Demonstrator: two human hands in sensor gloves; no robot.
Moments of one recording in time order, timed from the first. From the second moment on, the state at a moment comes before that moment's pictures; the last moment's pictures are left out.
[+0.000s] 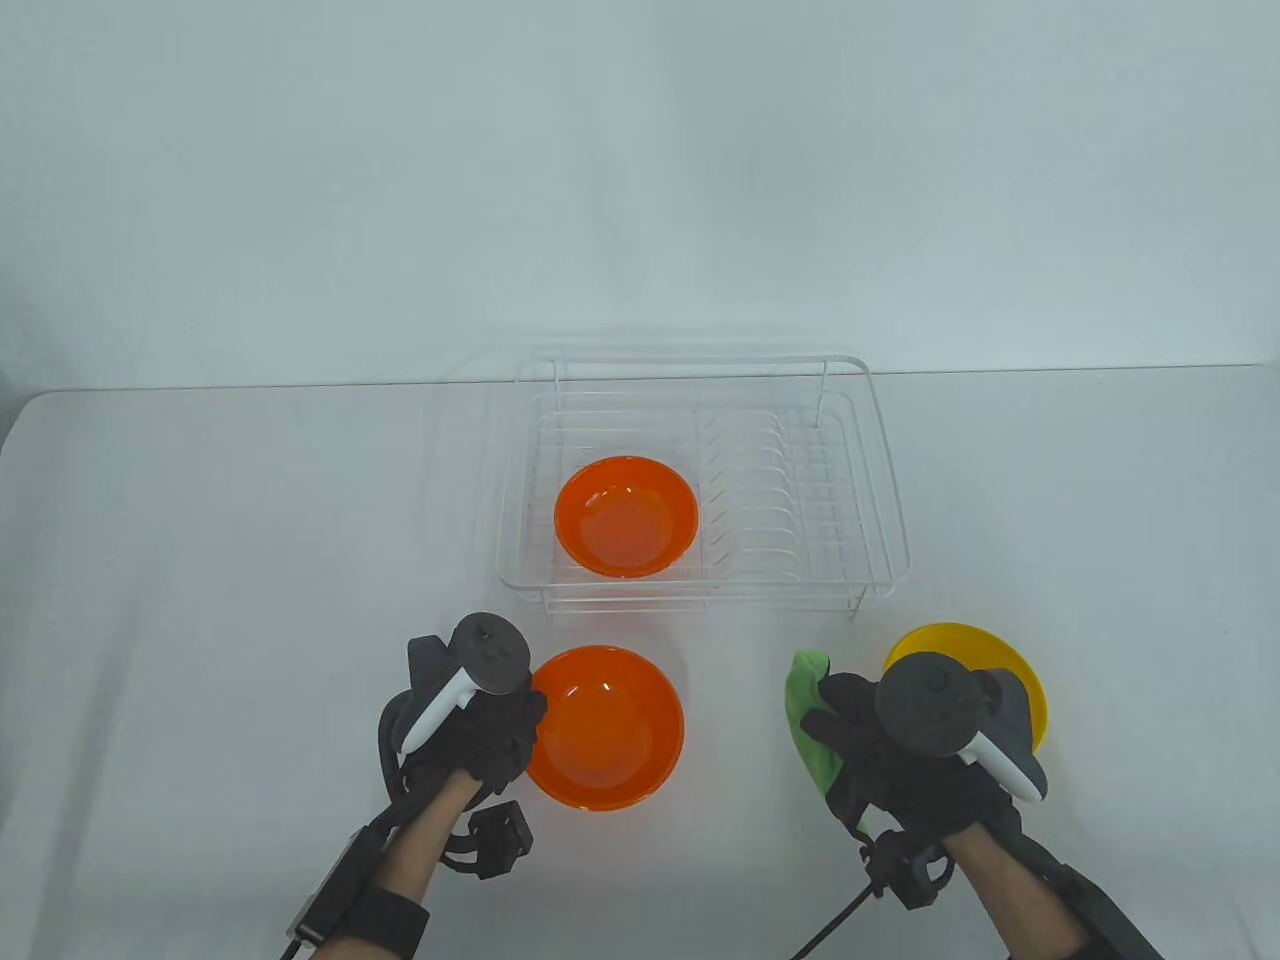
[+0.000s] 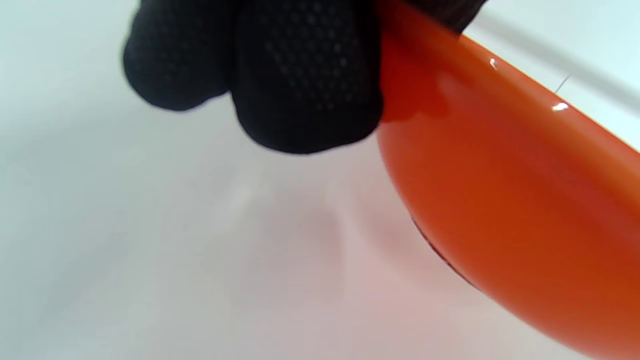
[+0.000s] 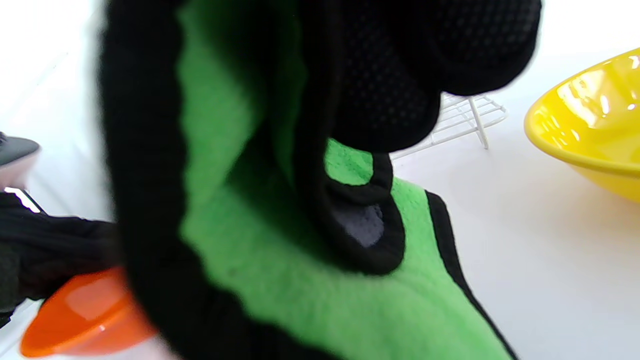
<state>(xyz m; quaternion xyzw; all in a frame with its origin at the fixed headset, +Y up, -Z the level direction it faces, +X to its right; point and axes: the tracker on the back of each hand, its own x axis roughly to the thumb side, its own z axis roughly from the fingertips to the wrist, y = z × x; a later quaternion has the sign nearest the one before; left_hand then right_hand) -0.169 -0.699 -0.332 -0.21 0.00 0.20 0.96 0.182 -0.649 -0.282 0.12 0.06 0.96 0.26</state>
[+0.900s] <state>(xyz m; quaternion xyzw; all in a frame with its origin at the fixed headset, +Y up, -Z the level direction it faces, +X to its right) -0.161 -0.669 -0.292 -0.14 -0.05 0.27 0.95 0.130 -0.584 -0.293 0.14 0.03 0.97 0.19</state>
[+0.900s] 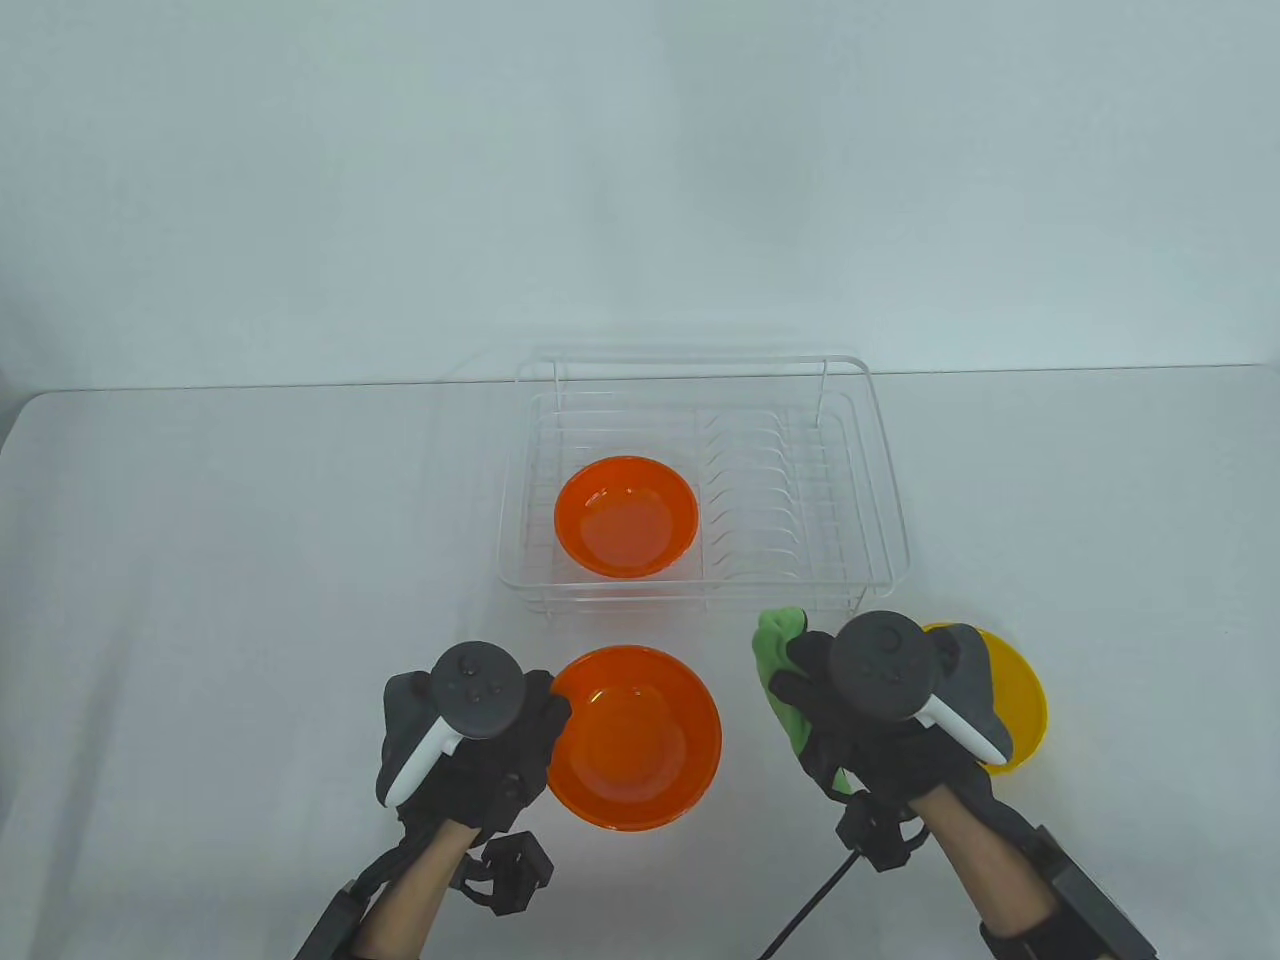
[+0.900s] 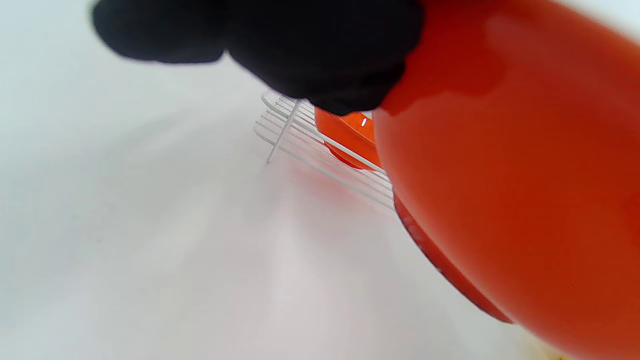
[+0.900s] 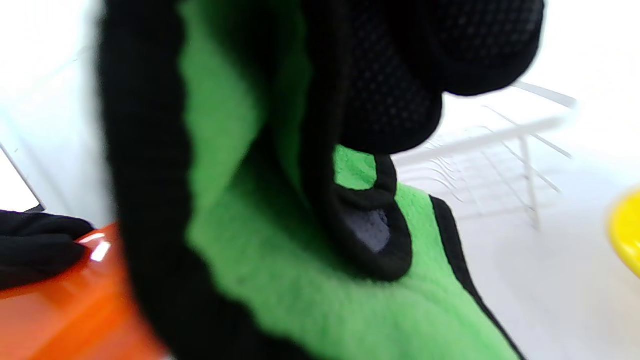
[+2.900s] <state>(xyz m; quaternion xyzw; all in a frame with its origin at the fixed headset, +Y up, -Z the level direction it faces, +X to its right) -0.167 -0.687 -0.297 -0.18 -0.05 0.35 0.92 -0.030 -0.654 -0.336 0.24 0.31 0.92 0.08</state>
